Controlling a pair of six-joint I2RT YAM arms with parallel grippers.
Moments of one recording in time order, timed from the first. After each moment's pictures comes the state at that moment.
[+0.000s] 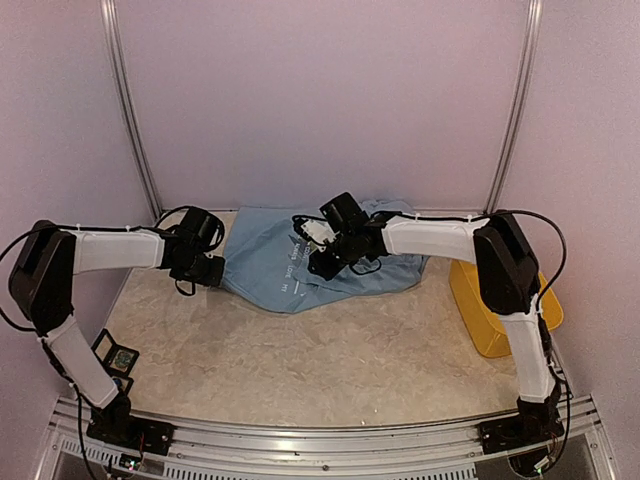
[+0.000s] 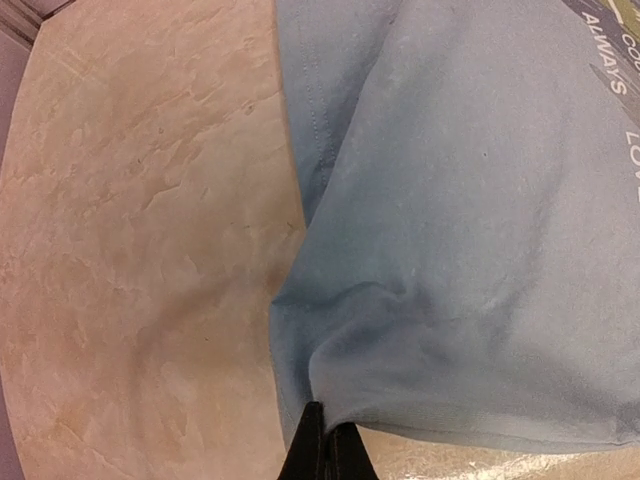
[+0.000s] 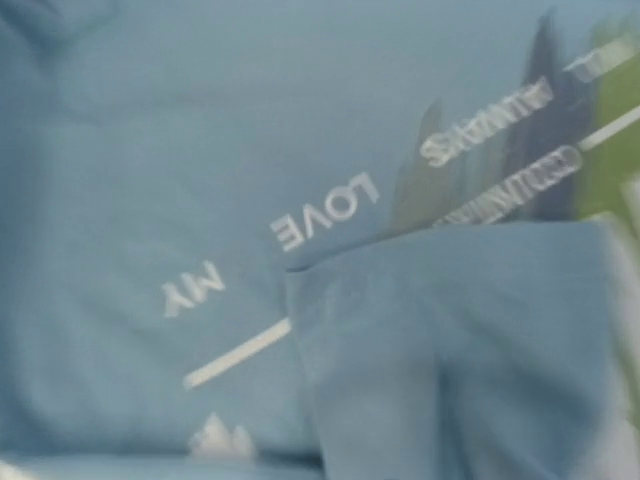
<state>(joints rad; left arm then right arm) -0.42 1.67 1.04 -0.35 -0.31 -0.17 0.78 2.18 1.76 -0.37 -0.09 -0.10</state>
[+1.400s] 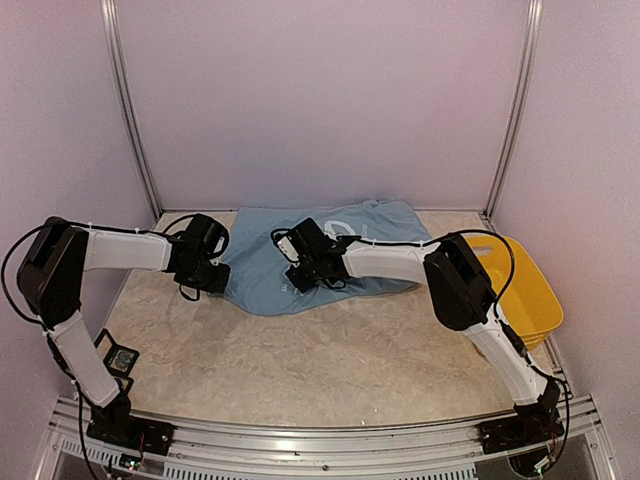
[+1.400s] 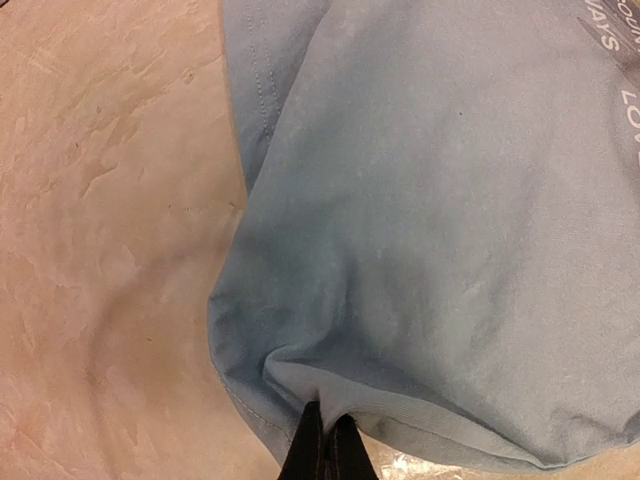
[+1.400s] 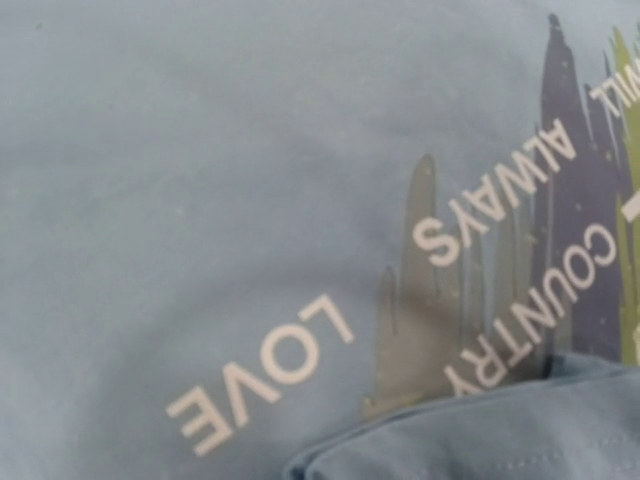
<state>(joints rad) -0.42 1.74 1.03 -0.32 -0.24 -0.16 0.87 2.55 2.11 -0.35 0.24 -0.11</state>
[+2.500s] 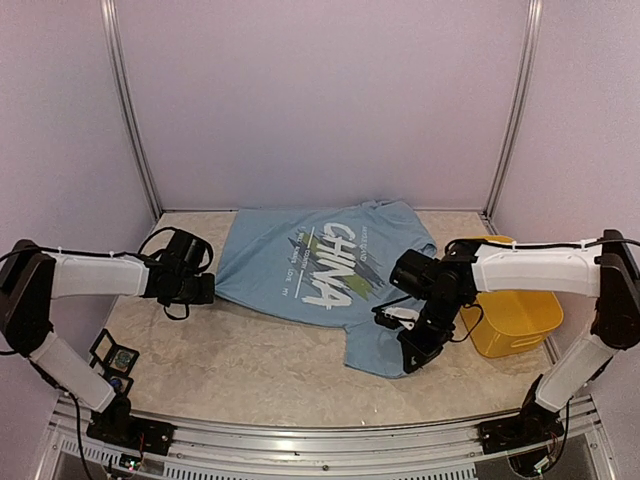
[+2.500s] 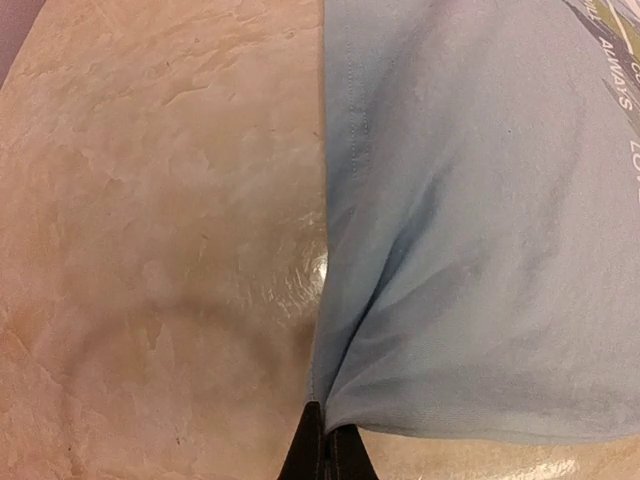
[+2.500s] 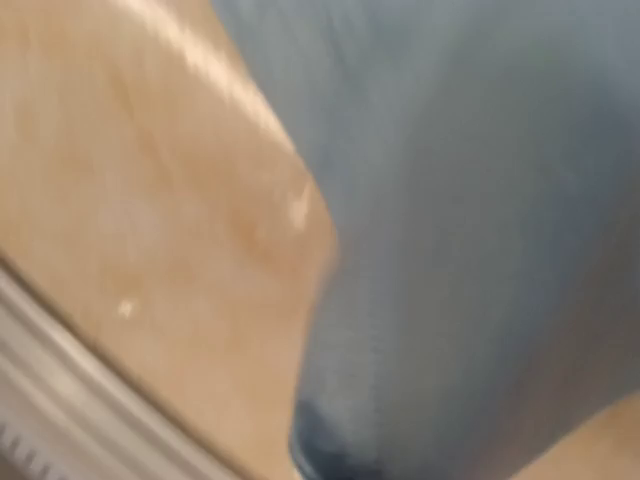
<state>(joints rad) -0.44 1.52 0.80 -0.21 -0.30 -0.35 0.85 1.59 1.08 -0.95 -0.30 0.16</state>
